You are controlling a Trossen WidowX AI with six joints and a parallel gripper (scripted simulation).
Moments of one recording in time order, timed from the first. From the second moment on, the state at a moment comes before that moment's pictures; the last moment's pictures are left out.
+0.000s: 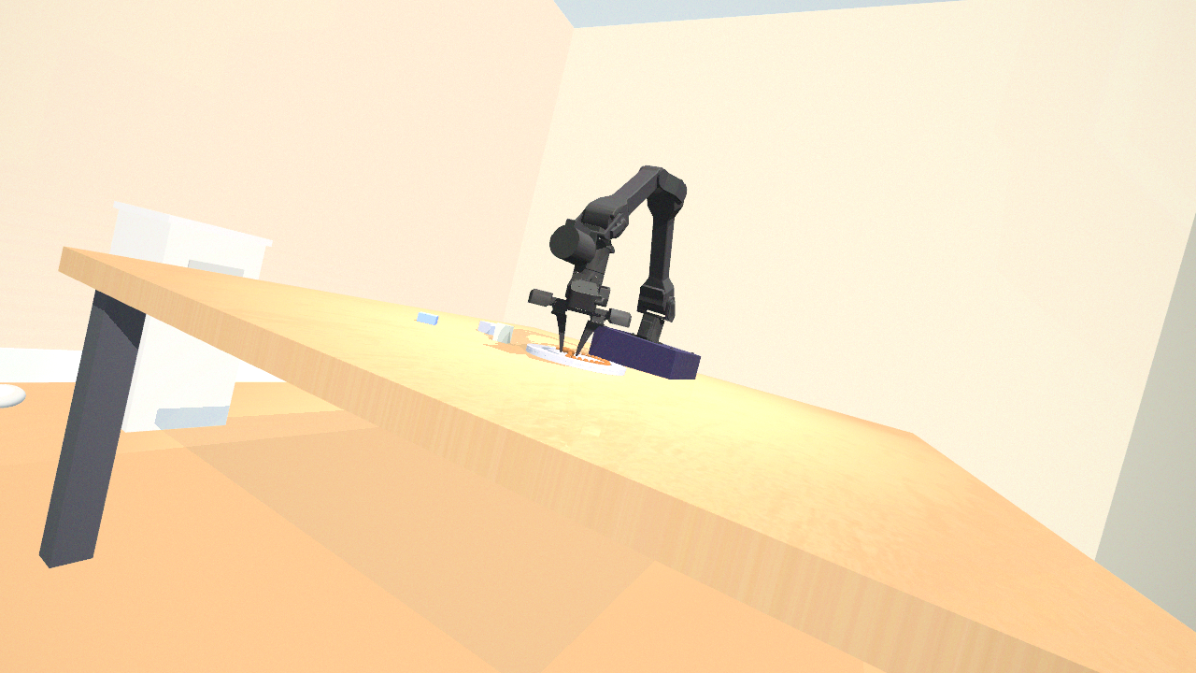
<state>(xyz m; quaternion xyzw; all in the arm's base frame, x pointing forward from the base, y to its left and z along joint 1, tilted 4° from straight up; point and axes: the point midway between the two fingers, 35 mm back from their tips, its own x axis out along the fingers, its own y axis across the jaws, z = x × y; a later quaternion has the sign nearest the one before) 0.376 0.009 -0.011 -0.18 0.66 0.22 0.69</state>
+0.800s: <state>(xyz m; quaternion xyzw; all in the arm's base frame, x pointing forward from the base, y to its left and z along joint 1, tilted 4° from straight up) 0.375 0.008 -0.007 -0.18 0.66 0.22 0.69</state>
